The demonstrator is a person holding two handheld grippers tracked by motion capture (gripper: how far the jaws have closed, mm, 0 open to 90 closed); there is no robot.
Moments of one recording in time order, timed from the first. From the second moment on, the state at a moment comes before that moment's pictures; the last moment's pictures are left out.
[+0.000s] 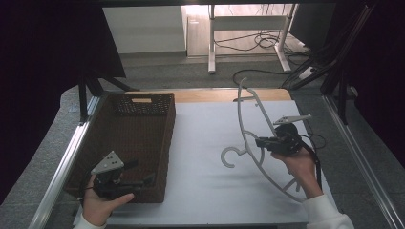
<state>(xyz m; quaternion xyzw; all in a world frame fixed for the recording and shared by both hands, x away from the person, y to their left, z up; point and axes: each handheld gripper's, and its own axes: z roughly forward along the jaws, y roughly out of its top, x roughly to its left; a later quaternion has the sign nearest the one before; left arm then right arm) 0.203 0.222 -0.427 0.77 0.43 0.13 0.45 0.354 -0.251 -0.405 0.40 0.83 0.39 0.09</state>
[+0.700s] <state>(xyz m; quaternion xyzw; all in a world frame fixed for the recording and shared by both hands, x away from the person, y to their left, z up) 0.206 0.211 -0.424 0.78 0.42 0.12 0.45 0.362 -0.239 -0.391 0.42 0.77 0.48 0.04</state>
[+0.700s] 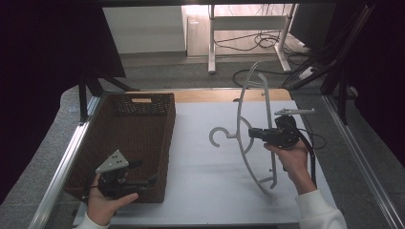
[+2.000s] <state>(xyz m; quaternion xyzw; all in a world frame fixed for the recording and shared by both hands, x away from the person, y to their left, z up) 0.249 0.113 -0.412 0.77 0.39 0.01 0.51 0.358 -0.208 -0.382 0.40 0.70 0.59 -0.05</state>
